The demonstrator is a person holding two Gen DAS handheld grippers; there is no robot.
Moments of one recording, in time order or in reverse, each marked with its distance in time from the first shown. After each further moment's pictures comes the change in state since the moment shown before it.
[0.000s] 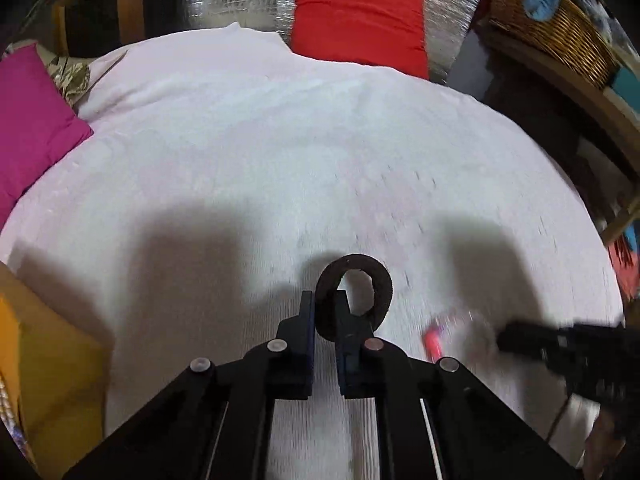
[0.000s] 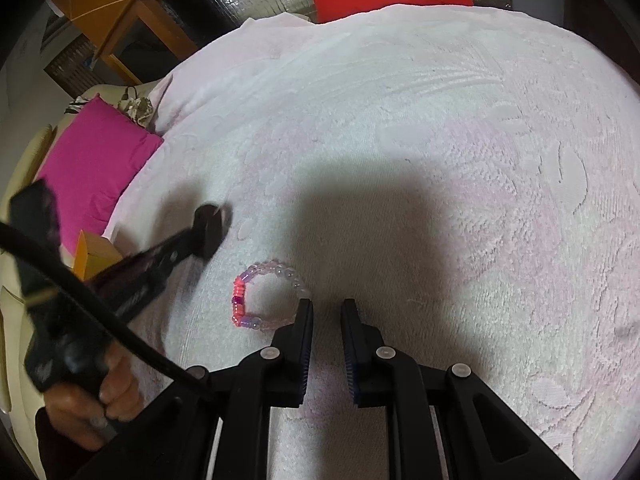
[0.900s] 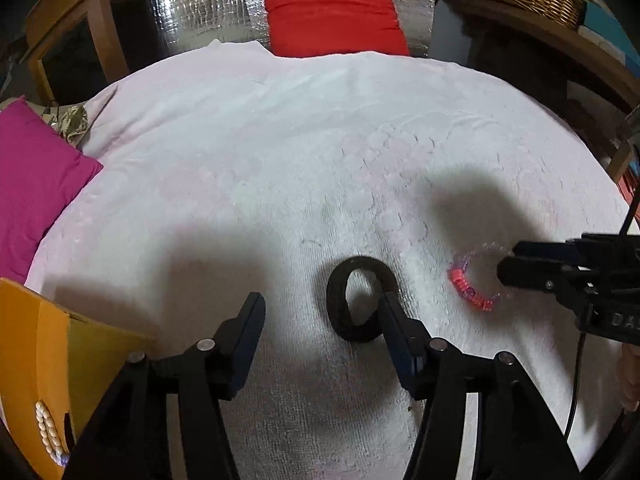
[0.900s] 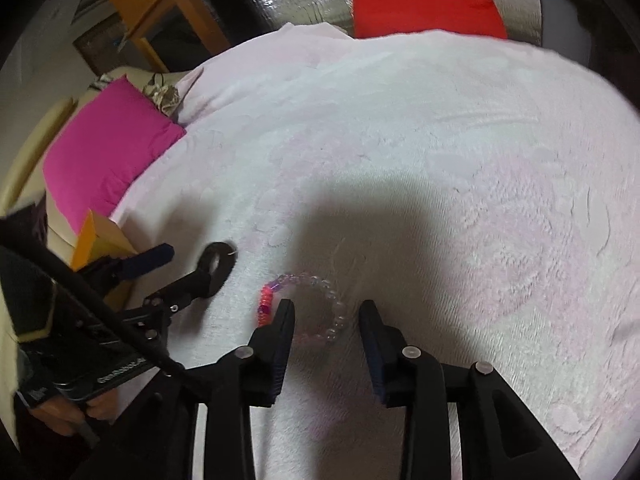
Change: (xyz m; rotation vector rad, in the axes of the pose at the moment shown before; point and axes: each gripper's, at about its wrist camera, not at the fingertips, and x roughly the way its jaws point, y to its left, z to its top) left arm -0.011 0.008 -0.019 0.187 -0.005 0.080; right arm 0.008 0.028 -0.004 -0.143 -0.075 -0.024
